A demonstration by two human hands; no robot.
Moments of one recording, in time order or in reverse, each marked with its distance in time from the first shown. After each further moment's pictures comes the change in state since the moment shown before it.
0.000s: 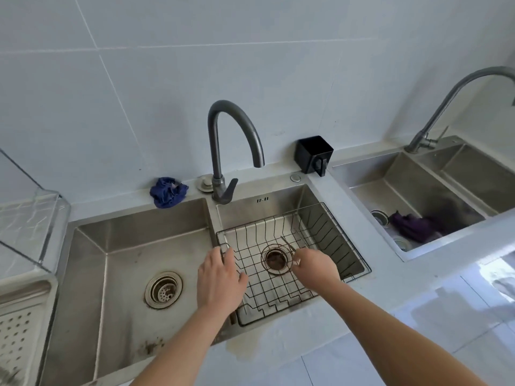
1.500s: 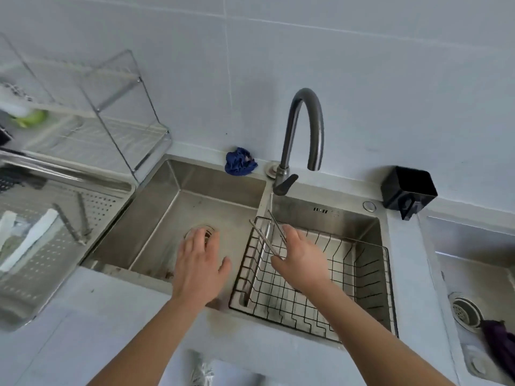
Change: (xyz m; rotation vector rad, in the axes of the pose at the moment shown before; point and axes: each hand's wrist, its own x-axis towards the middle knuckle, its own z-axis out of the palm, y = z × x) left_hand -0.040 0.019 -0.019 0.088 0.164 -0.501; right_hand 0.051 -0.038 -0.019 0.031 0.044 -0.675
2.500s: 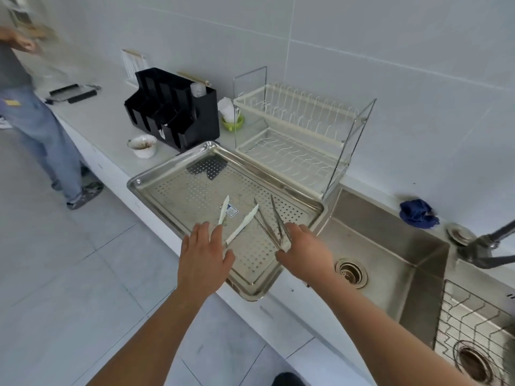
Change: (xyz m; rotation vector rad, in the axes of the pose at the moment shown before) left_hand -0.129 -0.401 -0.133 0.006 0.164 -0.414; right_hand 0.004 -0.444 0.116 -0.047 -0.146 -0.415
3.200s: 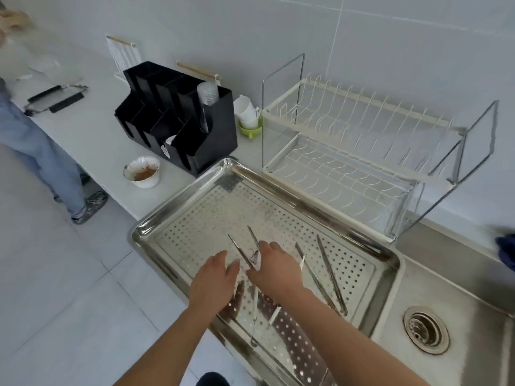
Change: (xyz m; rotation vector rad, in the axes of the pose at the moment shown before) left_hand 0.189 -0.122 0.085 -0.304 -0.316 -0.292; right_hand 0.209 -0.123 0.109 0.105 -0.221 -0.006
